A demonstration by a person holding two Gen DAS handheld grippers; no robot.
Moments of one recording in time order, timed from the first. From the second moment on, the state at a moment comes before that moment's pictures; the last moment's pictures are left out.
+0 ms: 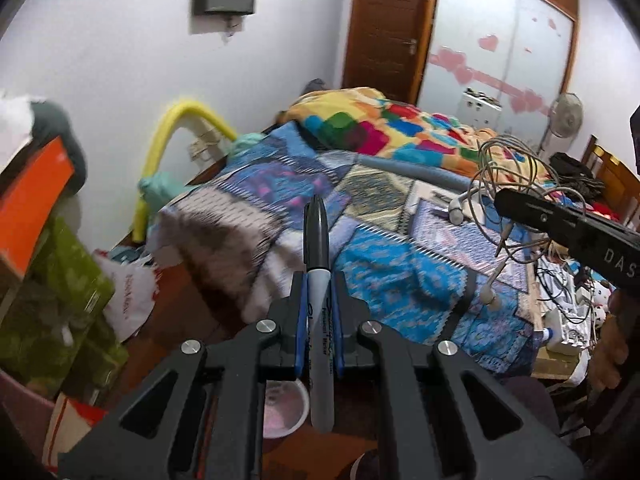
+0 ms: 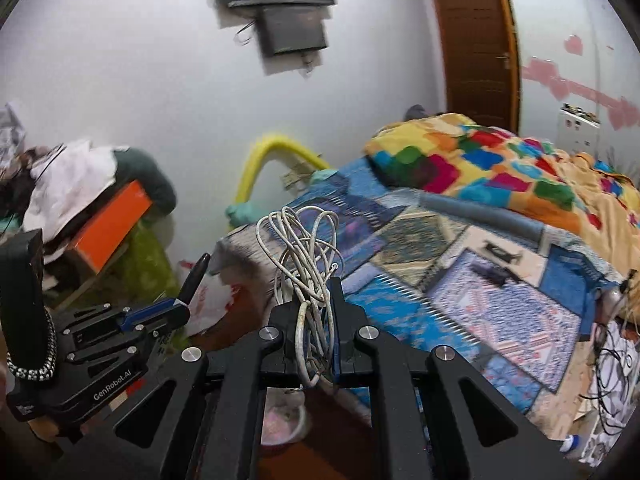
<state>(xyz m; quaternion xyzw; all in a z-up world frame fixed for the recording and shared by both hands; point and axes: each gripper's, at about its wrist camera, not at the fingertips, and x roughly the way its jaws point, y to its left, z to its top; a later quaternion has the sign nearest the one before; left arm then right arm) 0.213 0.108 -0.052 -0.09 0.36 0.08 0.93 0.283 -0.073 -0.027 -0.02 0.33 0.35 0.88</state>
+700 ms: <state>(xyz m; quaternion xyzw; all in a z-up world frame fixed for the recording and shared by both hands) 0.162 0.195 -0.199 -0.16 0.48 0.14 0.85 0.245 0.064 -0.165 -0.11 0.48 0.42 0.77</state>
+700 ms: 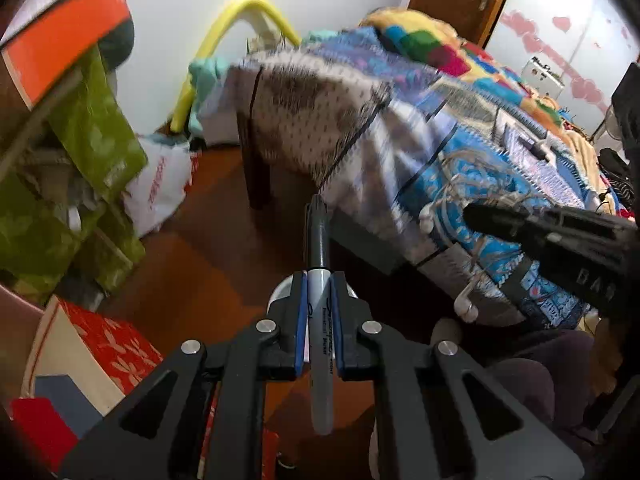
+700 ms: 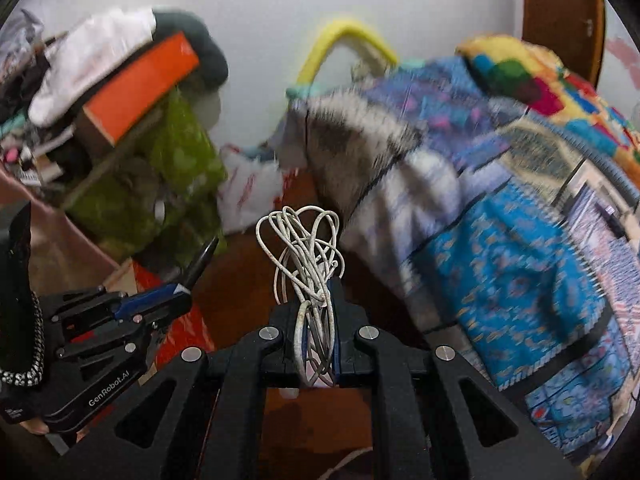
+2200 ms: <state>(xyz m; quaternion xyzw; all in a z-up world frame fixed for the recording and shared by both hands) 0.226 0.209 -0.303 -0.21 0.59 0.15 0.77 0.298 0.075 -0.261 -0.15 0.61 0.37 0.69</state>
